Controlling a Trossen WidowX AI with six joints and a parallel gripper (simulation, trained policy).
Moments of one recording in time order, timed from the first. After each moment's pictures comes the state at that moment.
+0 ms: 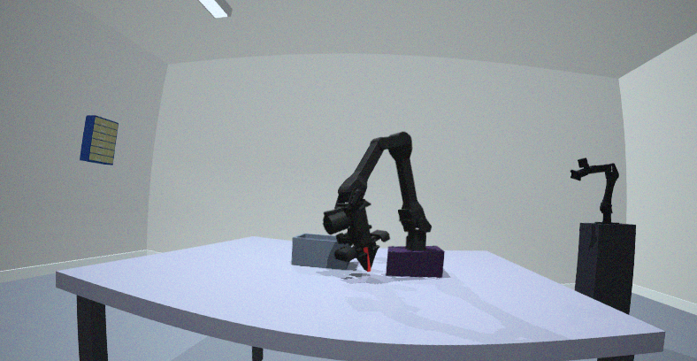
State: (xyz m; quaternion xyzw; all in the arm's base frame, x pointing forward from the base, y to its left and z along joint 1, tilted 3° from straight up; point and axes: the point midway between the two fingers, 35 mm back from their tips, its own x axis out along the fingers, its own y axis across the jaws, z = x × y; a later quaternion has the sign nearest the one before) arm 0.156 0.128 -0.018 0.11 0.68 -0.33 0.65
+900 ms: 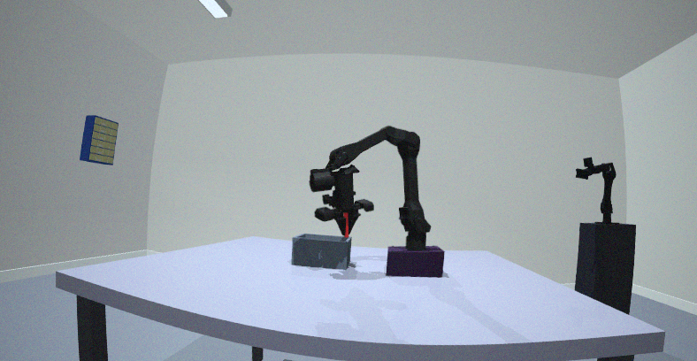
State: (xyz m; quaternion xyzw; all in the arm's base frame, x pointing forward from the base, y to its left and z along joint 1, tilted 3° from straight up) arm 0.227 0.106 0.091 0.18 0.59 -0.36 0.70
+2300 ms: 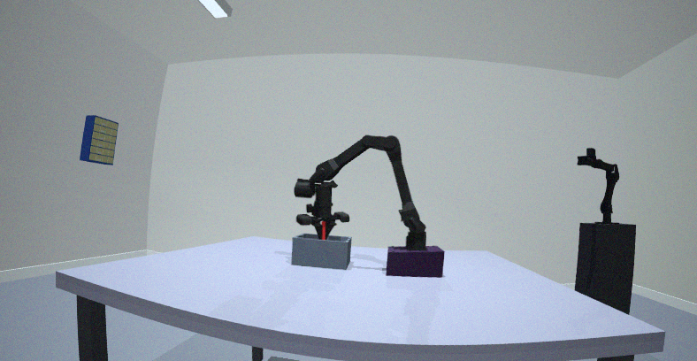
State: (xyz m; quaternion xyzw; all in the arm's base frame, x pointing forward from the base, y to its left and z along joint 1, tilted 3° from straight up) arm 0.341 -0.025 0.060 0.25 0.57 -0.35 0.69
